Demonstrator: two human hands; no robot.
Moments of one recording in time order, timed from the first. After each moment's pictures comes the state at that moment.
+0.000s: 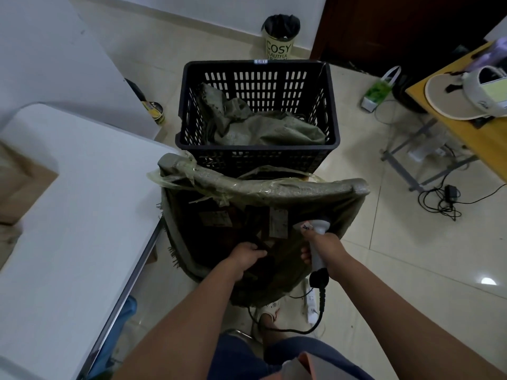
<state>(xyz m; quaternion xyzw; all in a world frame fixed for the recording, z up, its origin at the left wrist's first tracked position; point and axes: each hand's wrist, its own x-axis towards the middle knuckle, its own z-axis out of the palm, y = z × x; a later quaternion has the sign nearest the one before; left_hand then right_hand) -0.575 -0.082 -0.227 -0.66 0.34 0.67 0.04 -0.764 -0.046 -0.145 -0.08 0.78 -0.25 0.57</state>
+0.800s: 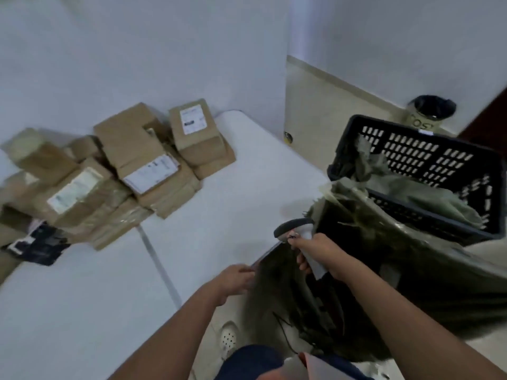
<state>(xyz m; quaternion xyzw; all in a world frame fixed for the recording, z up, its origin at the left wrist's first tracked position) -0.270 0.001 -0.153 -0.72 0.28 0.62 -0.14 -0.481 -0.097 -0.069 -0.47 0.60 -0.07 0.64</state>
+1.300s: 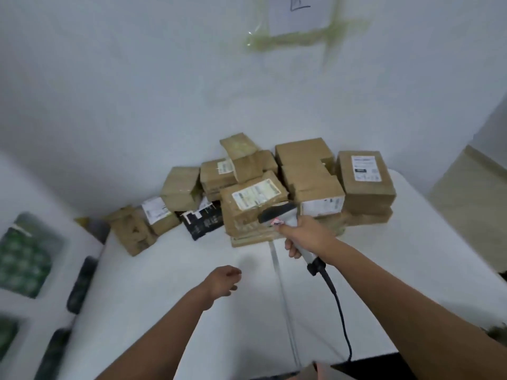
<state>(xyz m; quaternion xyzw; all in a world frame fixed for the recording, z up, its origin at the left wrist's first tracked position) 0.034 0.149 -0.096 -0.81 0.13 0.46 -0.33 -0.106 -0.050 0.022 -0.71 0.34 0.01 0.61</state>
